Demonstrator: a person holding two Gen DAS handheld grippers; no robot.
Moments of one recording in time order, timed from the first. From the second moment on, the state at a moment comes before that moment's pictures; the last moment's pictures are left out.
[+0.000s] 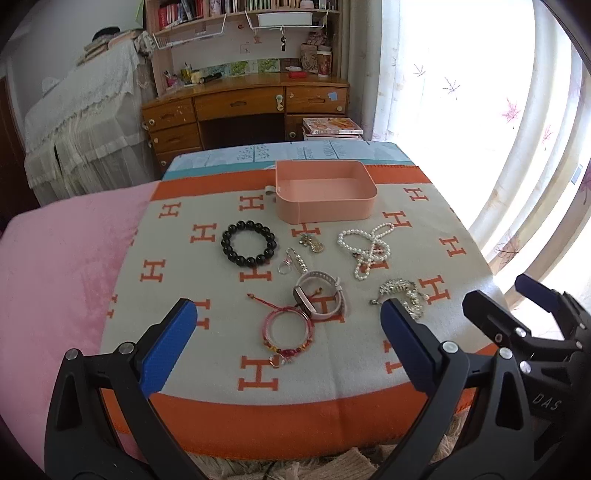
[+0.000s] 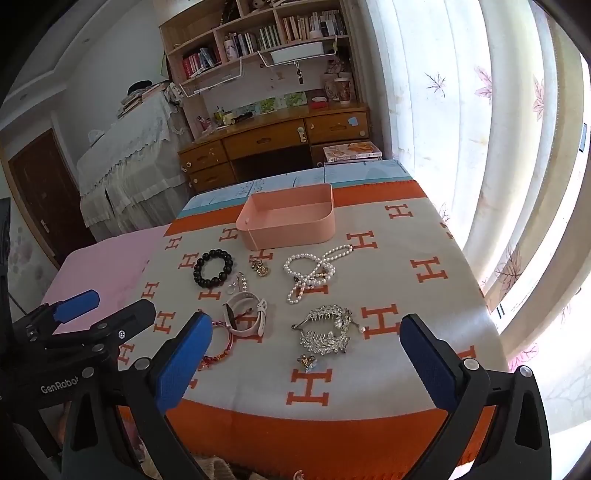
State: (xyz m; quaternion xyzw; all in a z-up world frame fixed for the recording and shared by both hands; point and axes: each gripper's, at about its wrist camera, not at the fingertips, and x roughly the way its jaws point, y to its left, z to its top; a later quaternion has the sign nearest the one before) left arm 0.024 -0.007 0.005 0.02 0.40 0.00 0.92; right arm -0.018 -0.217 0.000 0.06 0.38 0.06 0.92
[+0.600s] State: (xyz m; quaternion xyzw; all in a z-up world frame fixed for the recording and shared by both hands) left arm 0.012 0.000 0.003 -0.01 0.39 0.05 0.92; right arm -0.020 -0.202 0.010 0.05 0.37 0.07 0.92
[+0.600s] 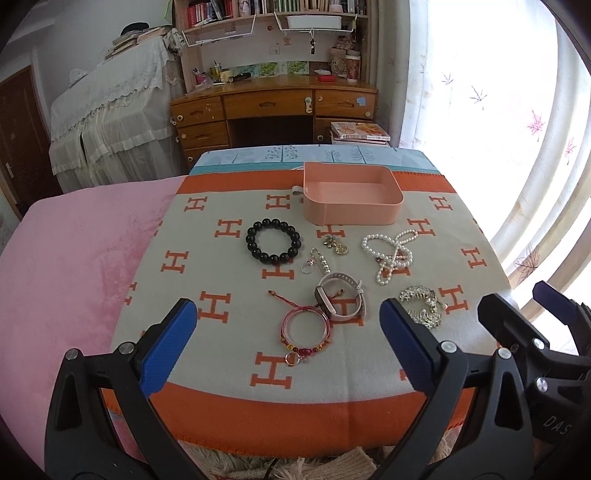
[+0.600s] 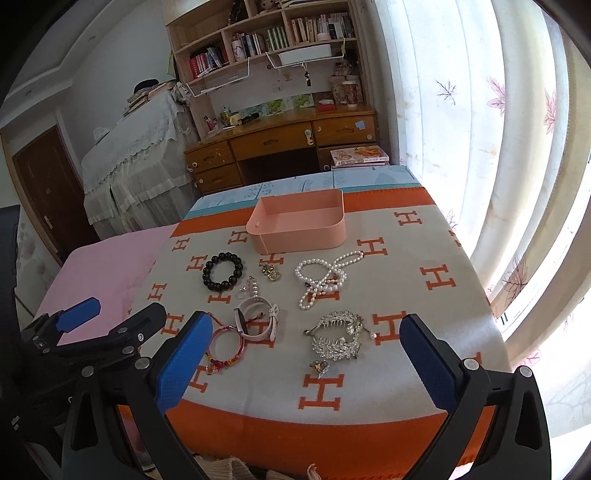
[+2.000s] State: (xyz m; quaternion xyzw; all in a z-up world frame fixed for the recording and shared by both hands) left arm 0.007 0.013 -0.013 -0.03 0.41 0.06 0.91; right arm -0.034 -0.192 0.002 0.01 0.37 0.07 0.93
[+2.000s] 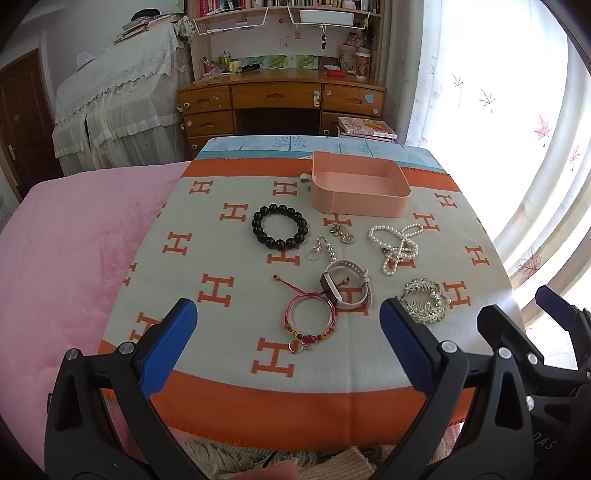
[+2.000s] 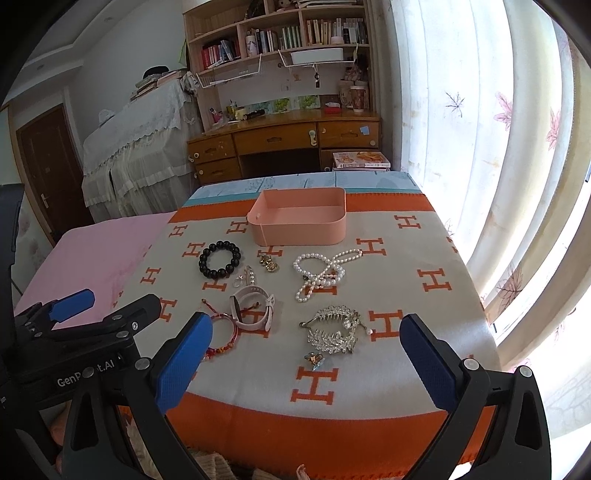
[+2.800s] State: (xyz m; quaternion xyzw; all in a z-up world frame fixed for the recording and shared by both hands) left arm 0.014 0.012 -0.018 -0.03 0.41 0.06 0.91; right arm -0.030 -0.193 -0.004 0.02 0.38 0.07 0.92
